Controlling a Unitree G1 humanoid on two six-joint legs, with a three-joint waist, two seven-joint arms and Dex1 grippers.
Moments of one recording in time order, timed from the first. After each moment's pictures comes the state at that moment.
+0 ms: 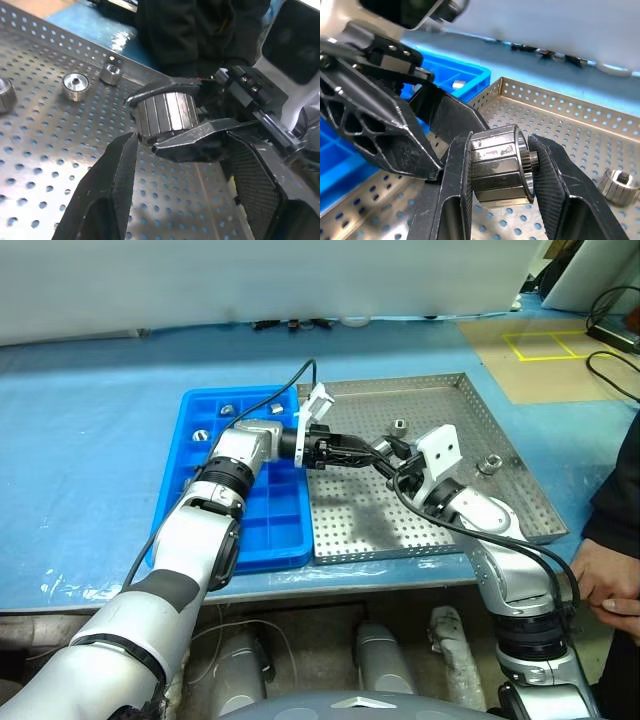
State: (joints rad) left arm -1.16 0.11 -0.02 1.05 -0.21 0.43 -1.41; right arm -0.27 -0.37 0.05 -0.37 0.19 0.48 0.45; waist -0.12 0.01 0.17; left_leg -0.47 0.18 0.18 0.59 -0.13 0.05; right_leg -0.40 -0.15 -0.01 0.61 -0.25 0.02
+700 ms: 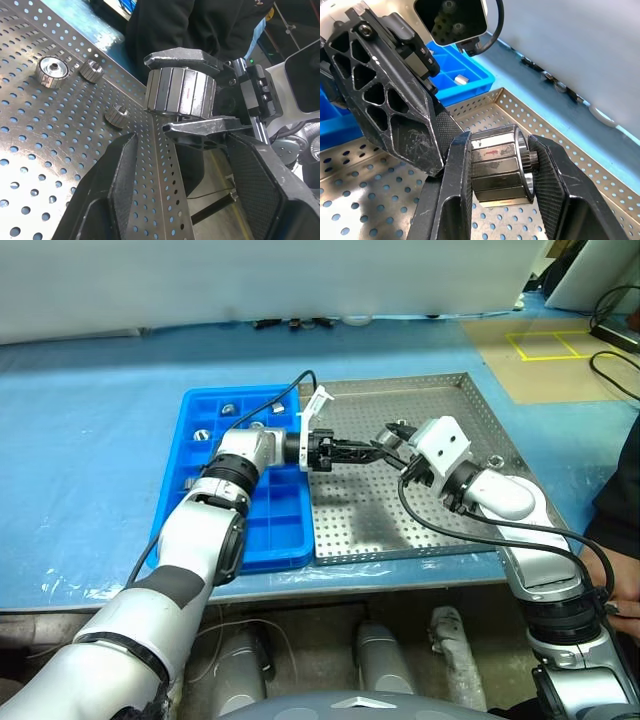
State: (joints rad) left arm -1.20 0.08 0.05 1.11 -0.26 0.60 -1.42; right arm -0.33 -0.53 0.08 -0.37 0.08 0.37 0.58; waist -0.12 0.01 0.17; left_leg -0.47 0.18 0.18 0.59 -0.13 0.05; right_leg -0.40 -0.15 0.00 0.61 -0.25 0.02
